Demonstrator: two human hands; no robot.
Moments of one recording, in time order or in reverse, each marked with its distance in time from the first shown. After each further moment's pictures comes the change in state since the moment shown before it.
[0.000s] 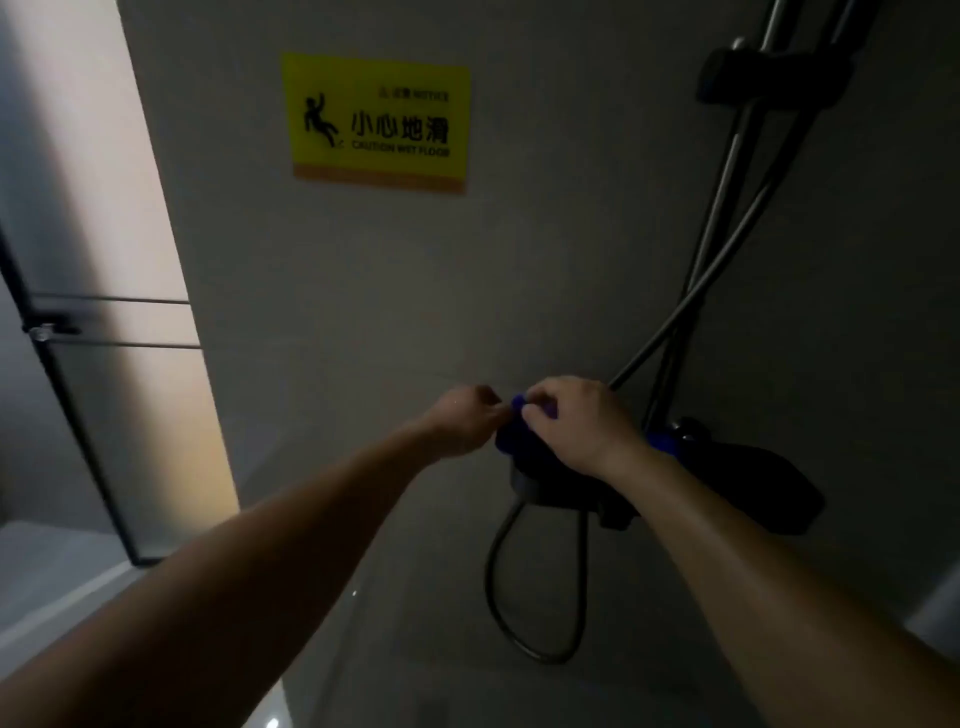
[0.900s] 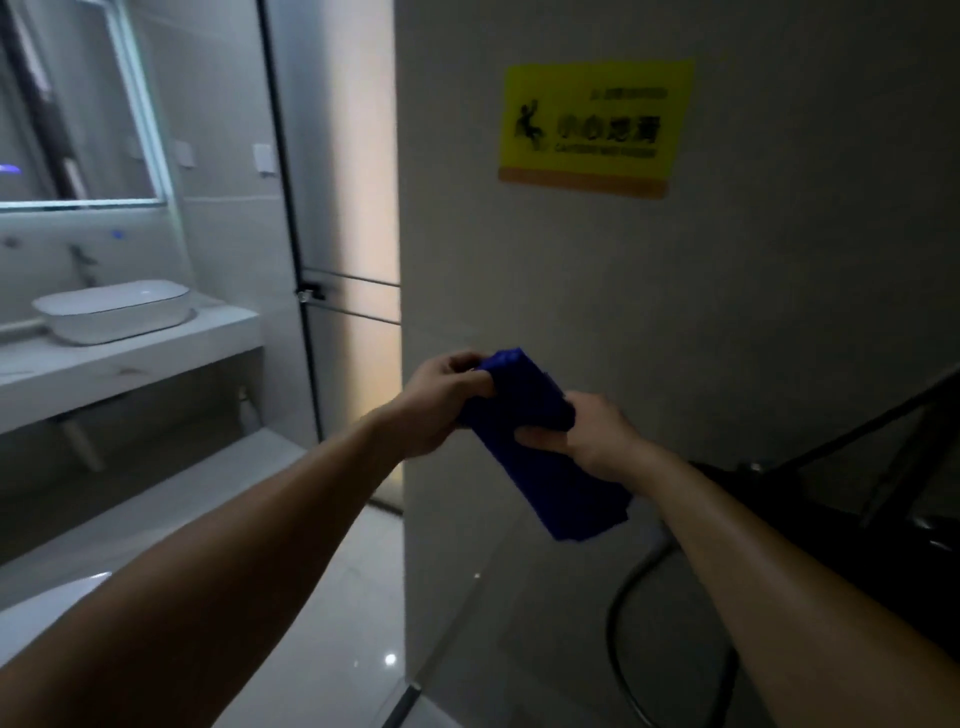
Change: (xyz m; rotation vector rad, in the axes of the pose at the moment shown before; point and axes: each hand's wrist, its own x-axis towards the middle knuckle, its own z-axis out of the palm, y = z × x) left_hand -0.086 -0.091 -0.086 -0.879 0.367 -0.119; right_hand 0.044 -0.078 0.073 0.599 -0.509 -0.173
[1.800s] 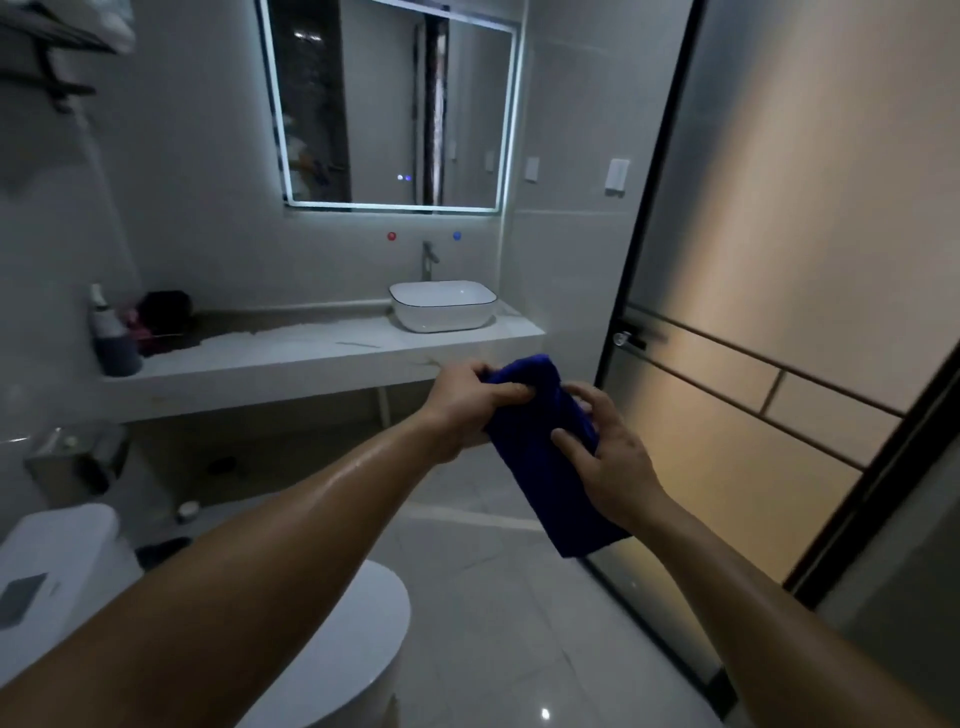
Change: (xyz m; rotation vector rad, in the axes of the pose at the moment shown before) left_hand 0.027 0.016 -0.474 0.222 0.770 -0.013; right_hand 0.330 -0.198 0.371 0.102 -0.185 -0.675
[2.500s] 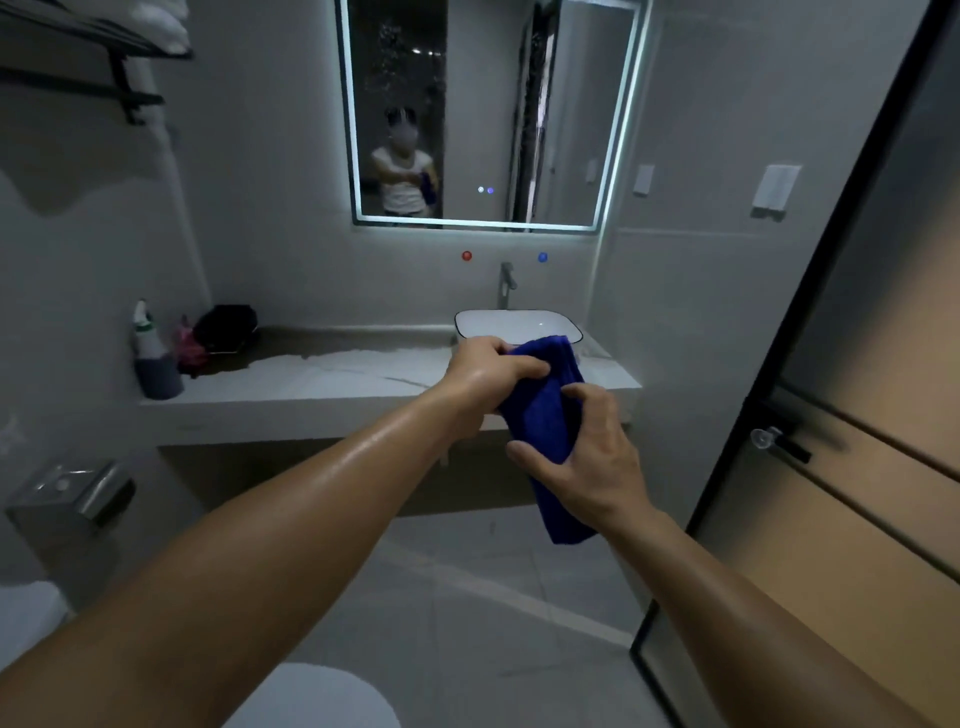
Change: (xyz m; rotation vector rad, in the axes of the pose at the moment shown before) left_hand 0.311 0.001 -0.050 0.076 0.288 -0.051; right_hand 0.312 0.129 0.106 -0.159 0.003 -0.194
